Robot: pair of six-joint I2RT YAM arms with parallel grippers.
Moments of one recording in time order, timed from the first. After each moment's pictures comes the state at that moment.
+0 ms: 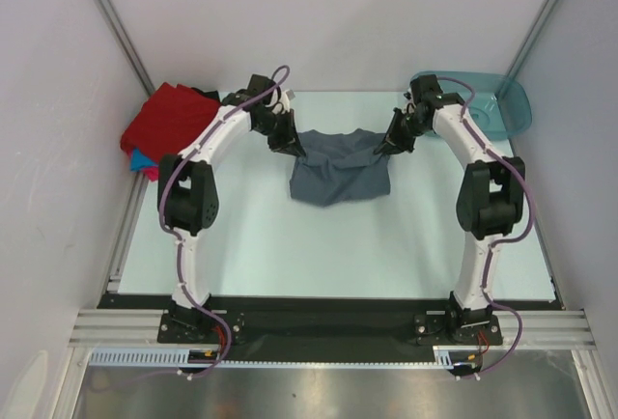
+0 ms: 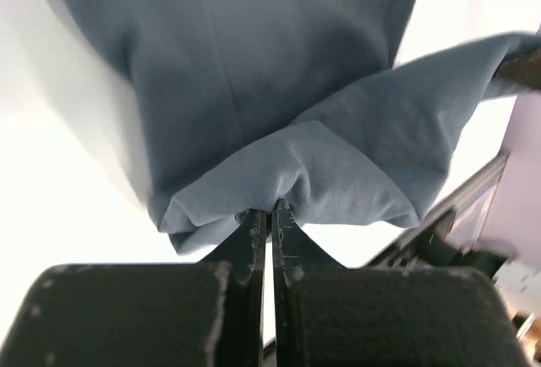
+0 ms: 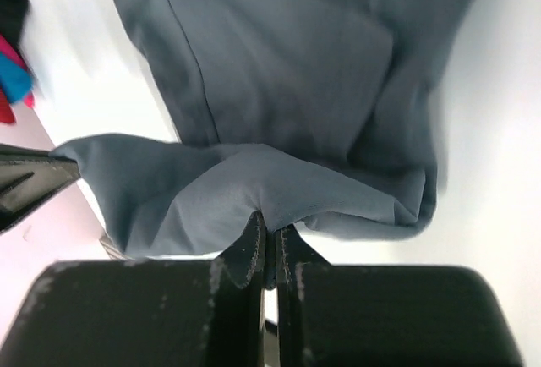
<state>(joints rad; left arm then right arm) -0.32 2.11 1.88 -0.85 0.53 -0.38 0.17 2.00 1.77 -0.88 -0.45 0.55</state>
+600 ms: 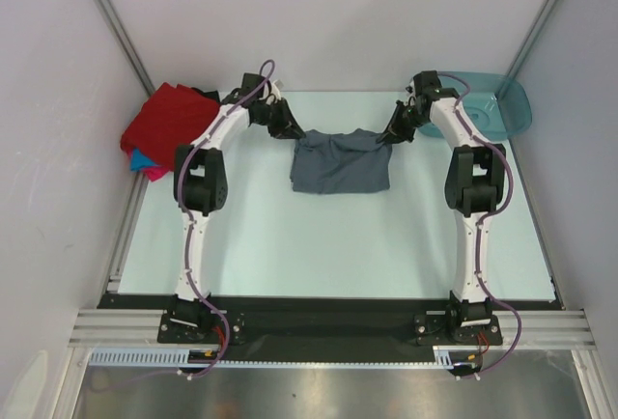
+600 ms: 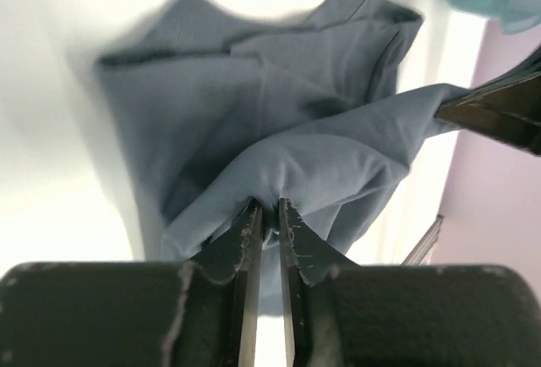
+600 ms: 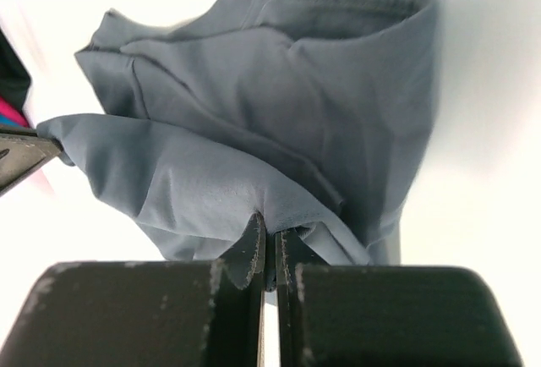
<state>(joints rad) -0.21 2.43 2.15 -0.65 0.66 -0.53 0.10 2.34 2.10 -0.86 -0.49 0.51</state>
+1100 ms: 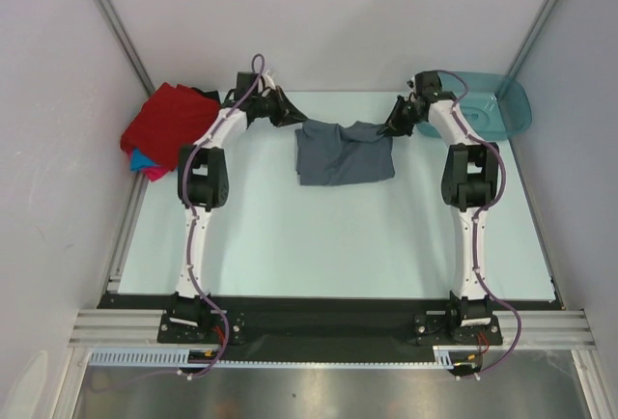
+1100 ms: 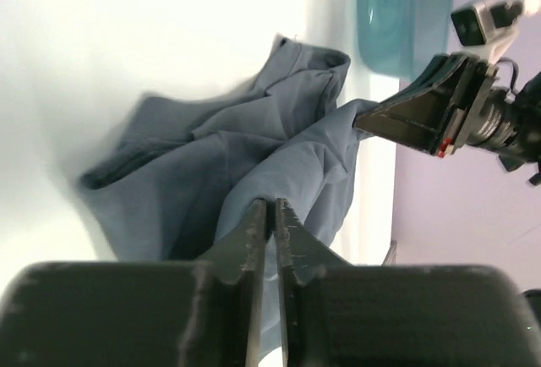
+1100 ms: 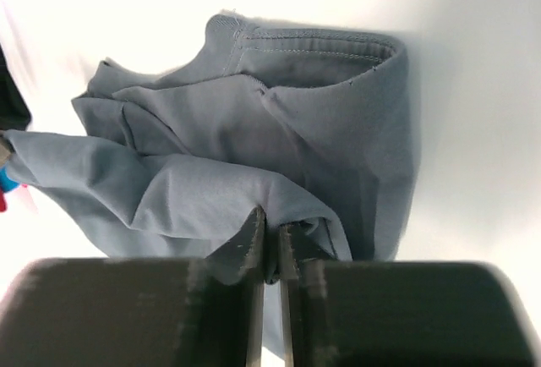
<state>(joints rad) -0.18 2.57 2.25 -0.34 0.79 -0.71 0.08 2.45 2.18 -0.72 -0.49 0.49</state>
